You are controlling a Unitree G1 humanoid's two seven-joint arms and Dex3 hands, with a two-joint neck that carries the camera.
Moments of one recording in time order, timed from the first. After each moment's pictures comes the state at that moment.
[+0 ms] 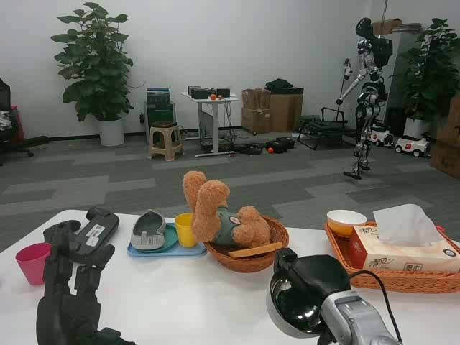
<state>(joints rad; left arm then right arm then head) -0.47 0.28 -0.44 0.69 -0.80 -1.10 0.23 -0.51 -0.34 0.09 0.30 -1.05 -0.05 0.06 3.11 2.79</state>
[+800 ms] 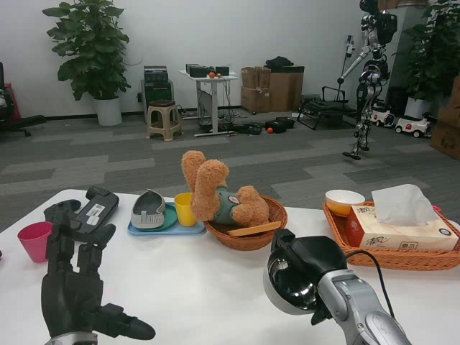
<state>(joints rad) -0.47 0.28 -0.44 0.69 -0.80 -1.10 0.23 -0.50 -0.34 0.09 0.30 -1.01 -0.06 0.07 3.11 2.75</state>
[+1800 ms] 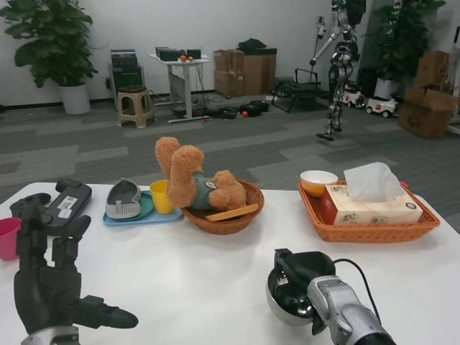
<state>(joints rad) -0.47 0.28 -0.45 0.69 -0.80 -1.10 0.23 -0.53 -0.31 0.07 0.68 -1.11 -0.04 -0.01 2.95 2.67</state>
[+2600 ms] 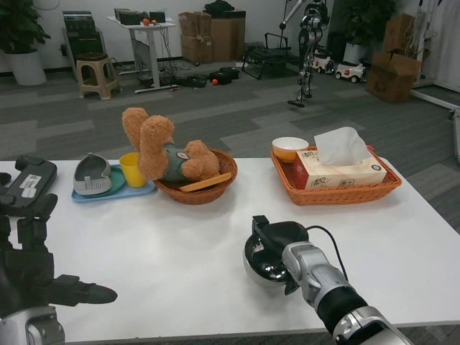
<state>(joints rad) -0.45 0.28 -0.45 0.66 -0.80 -1.10 0.23 -0.54 -0.30 0.05 0.74 -1.11 -0.02 0.00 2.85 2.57</state>
